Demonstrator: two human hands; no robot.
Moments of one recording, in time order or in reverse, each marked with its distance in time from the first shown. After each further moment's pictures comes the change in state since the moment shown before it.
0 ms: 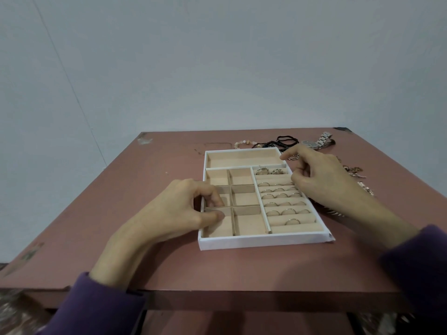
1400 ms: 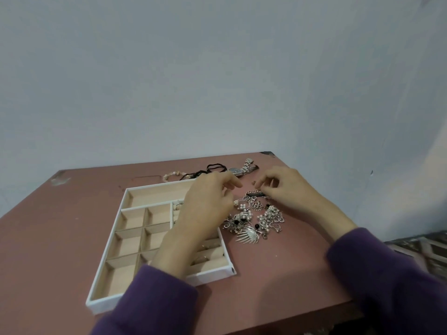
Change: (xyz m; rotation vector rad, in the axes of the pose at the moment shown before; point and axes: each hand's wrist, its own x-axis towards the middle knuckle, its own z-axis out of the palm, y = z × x) left_hand 0.111 0.112 0.085 -0.029 0.246 0.106; right_hand 0.011 0.094 -0.058 -0.080 -0.003 0.117
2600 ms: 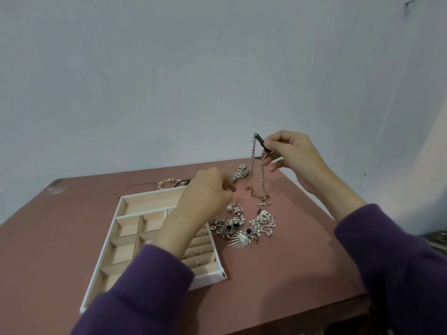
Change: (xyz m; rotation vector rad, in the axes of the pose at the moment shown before) left_hand 0.023 0.015 -0.007 0.139 -0.144 -0.033; right_hand 0.012 -0.027 -0.055 0.796 0.231 0.129
